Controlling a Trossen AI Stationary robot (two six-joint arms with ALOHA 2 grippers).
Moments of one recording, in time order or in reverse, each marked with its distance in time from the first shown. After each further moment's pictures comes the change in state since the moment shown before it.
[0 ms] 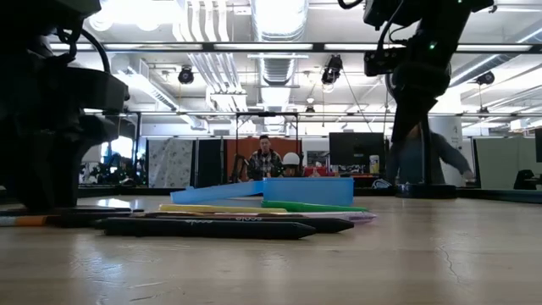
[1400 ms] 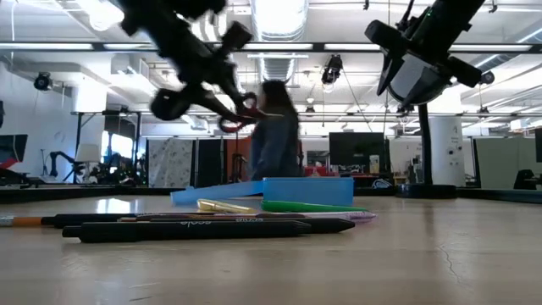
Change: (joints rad) left arm 0.613 -0.169 0.284 0.222 0.170 -0.594; right arm -0.001 -0.222 -0.001 -0.042 0.327 0.998
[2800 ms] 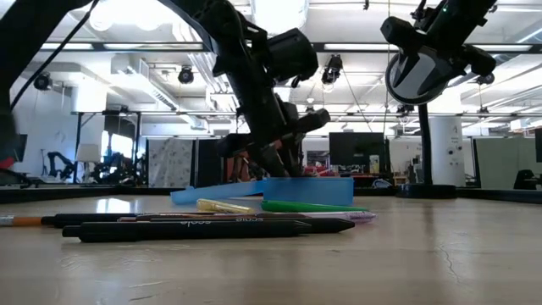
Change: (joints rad) left arm 0.013 0.564 0.460 -0.186 -0.167 0.229; right arm 0.002 -0.079 0.000 -0.131 0.151 -0.042
